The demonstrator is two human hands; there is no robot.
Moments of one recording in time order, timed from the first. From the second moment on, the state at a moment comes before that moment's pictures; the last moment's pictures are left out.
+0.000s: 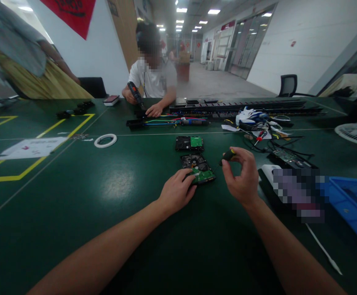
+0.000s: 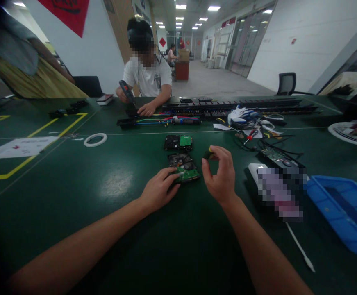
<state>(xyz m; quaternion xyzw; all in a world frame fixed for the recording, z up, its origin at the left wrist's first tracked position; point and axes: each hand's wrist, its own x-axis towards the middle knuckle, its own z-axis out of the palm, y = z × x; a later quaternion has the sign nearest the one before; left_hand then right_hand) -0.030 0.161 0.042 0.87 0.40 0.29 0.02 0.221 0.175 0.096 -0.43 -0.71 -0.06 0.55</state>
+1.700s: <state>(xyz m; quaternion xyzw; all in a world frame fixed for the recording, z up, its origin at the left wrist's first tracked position) -0.030 0.161 0.042 0.87 0.40 0.29 0.03 0.217 0.172 0.099 -0.44 -0.72 -0.08 0.54</state>
